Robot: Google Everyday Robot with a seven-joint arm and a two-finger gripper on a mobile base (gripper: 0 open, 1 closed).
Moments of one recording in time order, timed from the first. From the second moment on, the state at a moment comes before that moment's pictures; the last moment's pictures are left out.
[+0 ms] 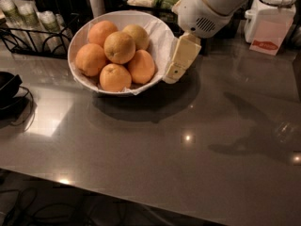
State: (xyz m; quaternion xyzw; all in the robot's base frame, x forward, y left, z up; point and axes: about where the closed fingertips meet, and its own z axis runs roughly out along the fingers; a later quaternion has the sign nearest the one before) arm 0.551 -0.062 0.984 -0.64 0.71 0.02 0.31
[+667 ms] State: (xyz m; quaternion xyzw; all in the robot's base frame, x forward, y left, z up) arm 0.570 -0.025 0.987 -0.63 0.69 0.06 0.35
